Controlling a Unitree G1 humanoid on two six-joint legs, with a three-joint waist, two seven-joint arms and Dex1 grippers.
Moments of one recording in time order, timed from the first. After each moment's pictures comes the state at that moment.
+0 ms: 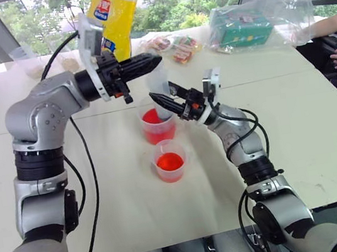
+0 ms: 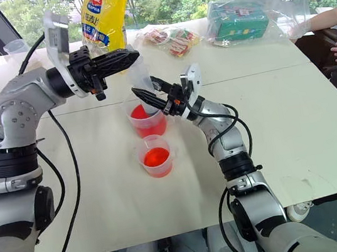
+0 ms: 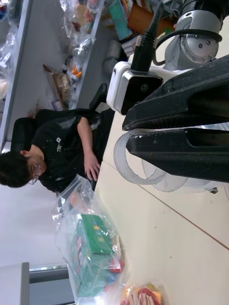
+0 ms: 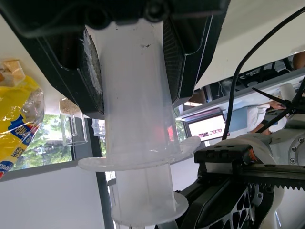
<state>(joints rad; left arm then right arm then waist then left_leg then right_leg) -0.95 0.54 0.06 0.06 -0.75 0.80 -0.92 -0.66 -0.08 0.03 0.31 0.40 -0.03 0.91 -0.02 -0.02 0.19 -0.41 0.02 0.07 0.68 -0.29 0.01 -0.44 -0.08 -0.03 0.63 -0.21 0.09</state>
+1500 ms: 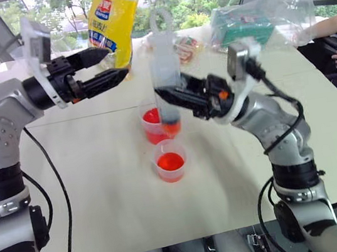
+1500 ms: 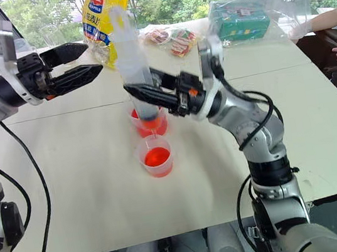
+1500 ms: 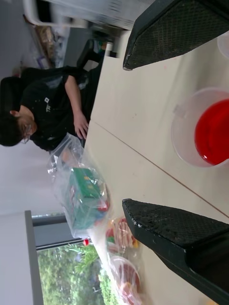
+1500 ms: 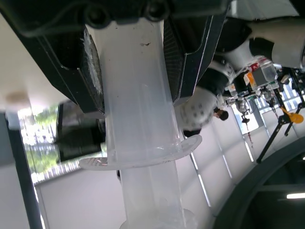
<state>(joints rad) -0.83 0.76 0.19 -0.03 -0.78 0.80 -0.96 -0.56 -0.26 -0.02 -0.28 0.83 0.59 0.83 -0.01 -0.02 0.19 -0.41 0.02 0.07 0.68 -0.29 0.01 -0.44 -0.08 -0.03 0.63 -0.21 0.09</state>
